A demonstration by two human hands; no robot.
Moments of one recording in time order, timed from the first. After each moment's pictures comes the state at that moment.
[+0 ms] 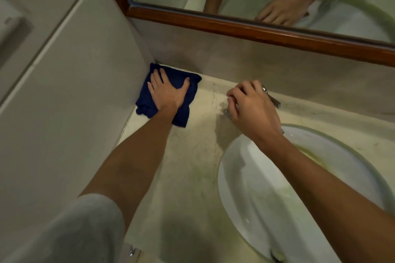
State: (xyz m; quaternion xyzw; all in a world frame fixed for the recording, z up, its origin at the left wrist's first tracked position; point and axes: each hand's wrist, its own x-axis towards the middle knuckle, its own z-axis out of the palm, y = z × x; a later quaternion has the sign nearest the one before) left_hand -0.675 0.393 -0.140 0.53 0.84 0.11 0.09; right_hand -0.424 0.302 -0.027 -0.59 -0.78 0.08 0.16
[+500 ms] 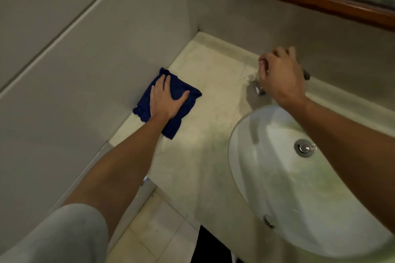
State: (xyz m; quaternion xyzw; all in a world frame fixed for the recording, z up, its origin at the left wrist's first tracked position) left_hand -0.738 0.196 -0.133 0.53 0.84 0.11 0.08; right_hand -0.421 0.300 -0.027 -0.56 -0.81 0.05 0.18
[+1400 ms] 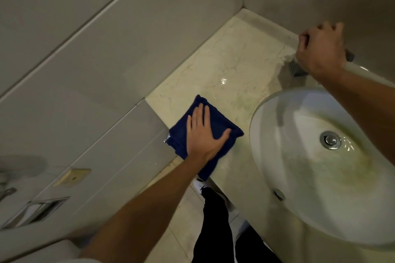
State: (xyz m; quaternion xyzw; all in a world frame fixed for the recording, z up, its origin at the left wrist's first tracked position) left_hand -0.597 0.003 -0.131 0.49 0.86 0.06 0.09; right_hand -0.421 0.306 -0.026 -0.55 -0.82 0.04 0.15
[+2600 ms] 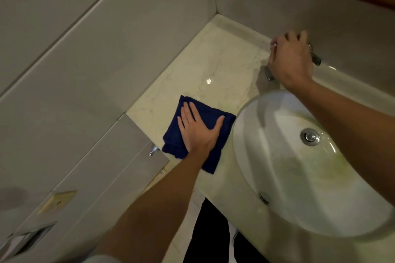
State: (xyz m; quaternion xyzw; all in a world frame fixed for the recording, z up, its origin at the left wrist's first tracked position) left_hand -0.576 0.064 -0.137 0.39 0.91 0.09 0.09; right_hand -0.419 0.299 -0.023 -0.55 -0.83 0.02 0.13
